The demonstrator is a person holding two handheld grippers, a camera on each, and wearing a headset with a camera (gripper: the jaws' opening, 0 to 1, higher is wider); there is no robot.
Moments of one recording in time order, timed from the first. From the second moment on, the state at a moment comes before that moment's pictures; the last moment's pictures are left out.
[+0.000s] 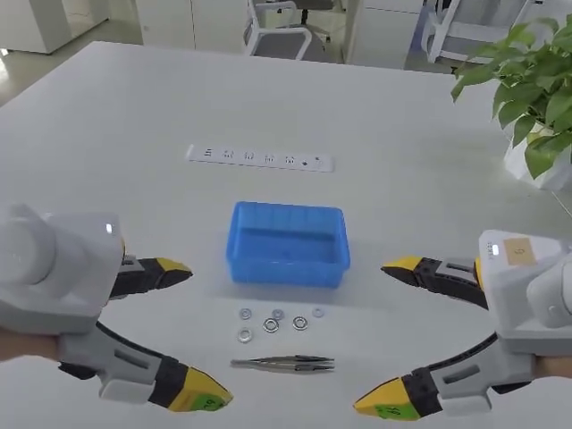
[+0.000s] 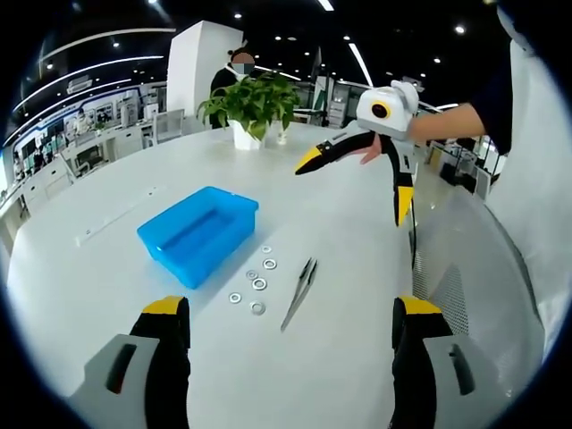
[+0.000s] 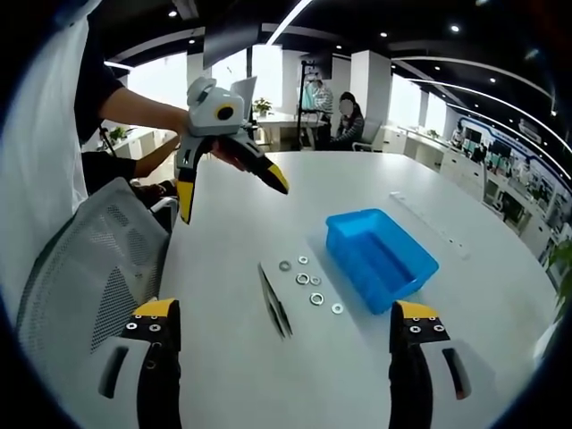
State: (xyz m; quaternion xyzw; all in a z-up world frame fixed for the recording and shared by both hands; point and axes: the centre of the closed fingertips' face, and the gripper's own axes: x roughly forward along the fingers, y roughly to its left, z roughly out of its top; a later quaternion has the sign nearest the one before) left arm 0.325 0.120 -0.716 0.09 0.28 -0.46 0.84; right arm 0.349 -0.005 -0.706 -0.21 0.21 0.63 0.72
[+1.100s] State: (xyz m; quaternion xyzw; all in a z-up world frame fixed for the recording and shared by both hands) left arm 0.331 0.105 -0.768 0.13 0.33 -0.45 0.82; right arm 0.354 0.028 -0.773 -0.21 0.28 0.64 0.69
